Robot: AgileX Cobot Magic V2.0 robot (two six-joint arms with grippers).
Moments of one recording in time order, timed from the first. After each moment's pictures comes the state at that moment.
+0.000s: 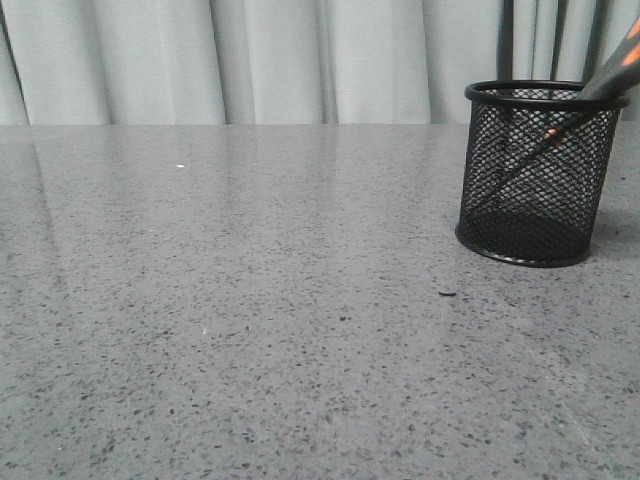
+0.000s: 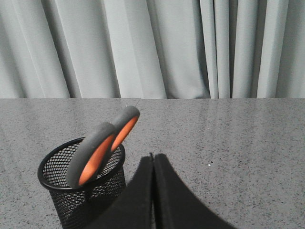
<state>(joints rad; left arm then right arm) 0.02 0.13 -0.27 -0.49 0.18 0.63 0.11 0.33 -0.29 0.38 0.08 -0.33</state>
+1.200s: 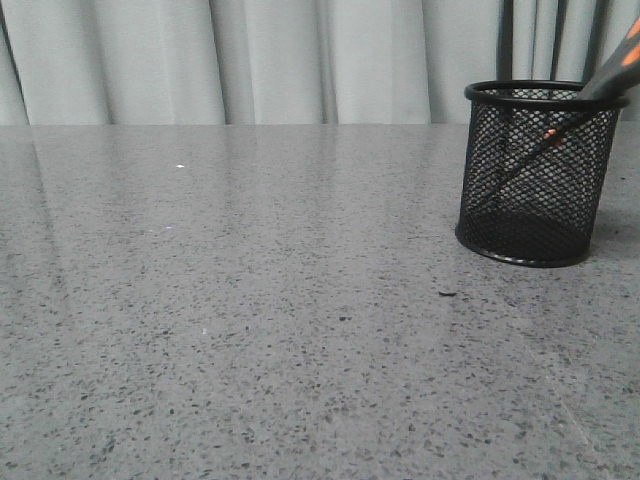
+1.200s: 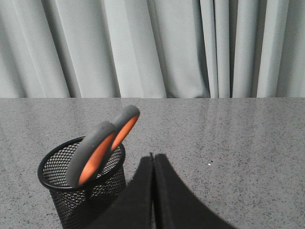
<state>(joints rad) 0.02 0.00 0.00 -0.04 0.14 0.03 0.11 0.33 -0.29 0.38 0.08 -0.33</state>
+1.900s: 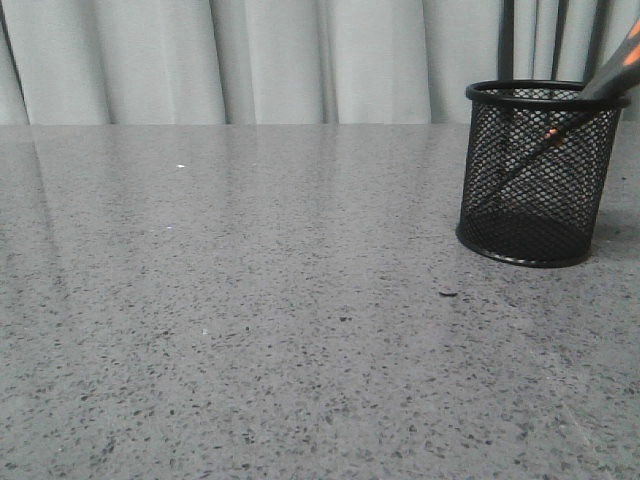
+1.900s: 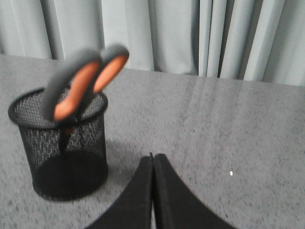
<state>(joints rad) 0.02 0.00 0.00 -0.04 0.14 0.03 0.11 0.25 -0.15 0.07 0.08 -0.16</state>
